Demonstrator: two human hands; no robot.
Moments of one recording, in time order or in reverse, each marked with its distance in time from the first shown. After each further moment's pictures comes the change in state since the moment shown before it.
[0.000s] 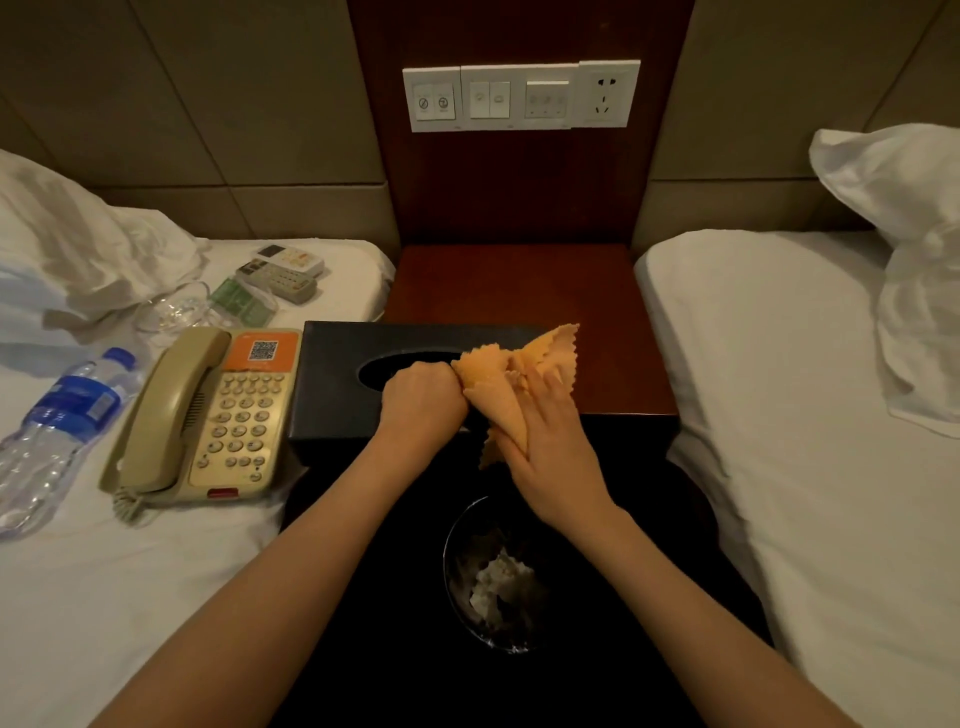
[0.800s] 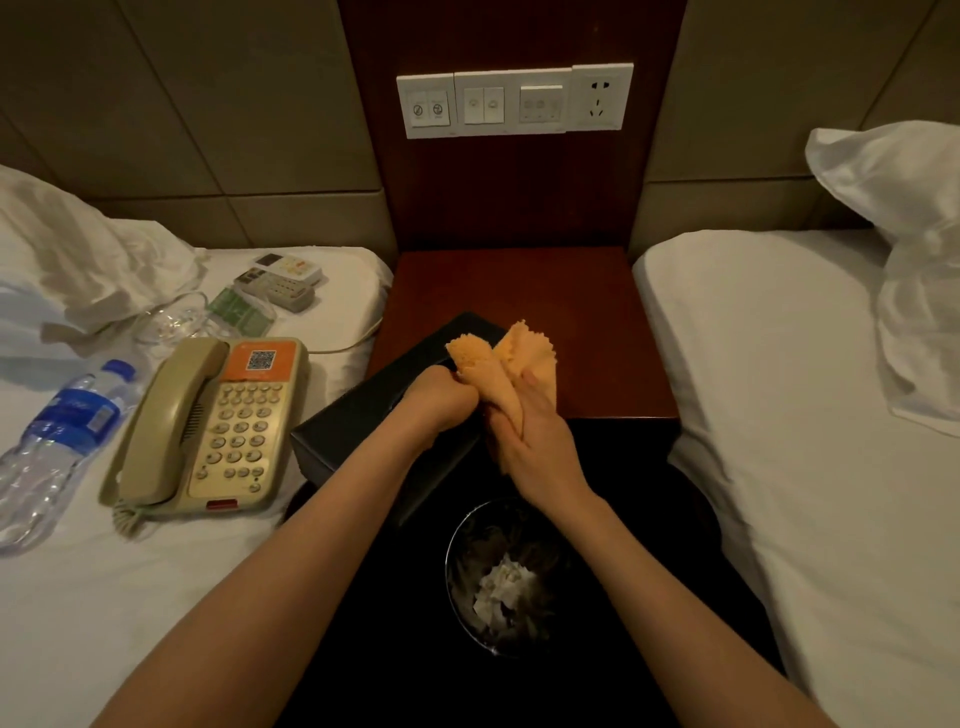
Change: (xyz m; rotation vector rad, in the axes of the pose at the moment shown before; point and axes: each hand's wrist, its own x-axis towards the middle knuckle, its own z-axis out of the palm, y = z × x) left_hand 0.016 0.012 -0.006 -0.644 -0.353 -0.388; right_hand 0.018 -0.009 0.004 0.492 0.059 0.117
